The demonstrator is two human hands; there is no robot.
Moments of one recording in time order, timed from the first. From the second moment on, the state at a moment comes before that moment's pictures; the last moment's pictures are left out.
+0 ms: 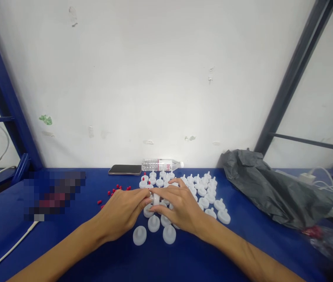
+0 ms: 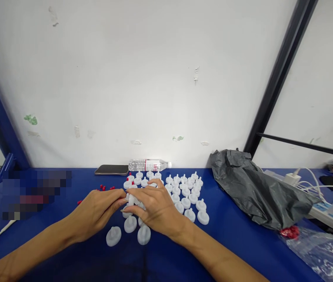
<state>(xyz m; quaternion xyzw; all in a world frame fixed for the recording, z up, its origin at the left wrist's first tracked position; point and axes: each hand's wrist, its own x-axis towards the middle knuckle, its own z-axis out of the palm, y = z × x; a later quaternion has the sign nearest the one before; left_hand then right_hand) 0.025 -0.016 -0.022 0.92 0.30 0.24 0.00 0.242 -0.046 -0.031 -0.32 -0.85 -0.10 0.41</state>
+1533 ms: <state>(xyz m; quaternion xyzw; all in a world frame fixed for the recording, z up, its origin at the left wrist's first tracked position) 0.012 0.015 -0.032 0.90 0.38 0.21 -0.06 0.317 -0.041 0.034 -0.47 -0.85 0.23 0.12</state>
